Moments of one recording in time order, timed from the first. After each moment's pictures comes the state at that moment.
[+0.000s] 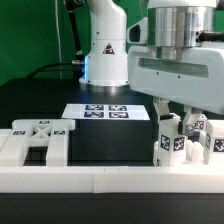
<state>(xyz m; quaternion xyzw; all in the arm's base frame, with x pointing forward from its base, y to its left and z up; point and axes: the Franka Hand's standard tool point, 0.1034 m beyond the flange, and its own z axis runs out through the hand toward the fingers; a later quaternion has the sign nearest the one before) 0.626 0.064 0.076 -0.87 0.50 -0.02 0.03</state>
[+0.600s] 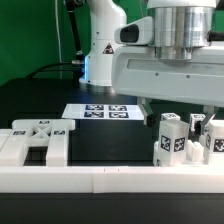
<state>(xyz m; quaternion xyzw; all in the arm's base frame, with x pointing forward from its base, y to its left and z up) 0.627 0.063 0.076 -0.96 0.27 -0.03 0.02</state>
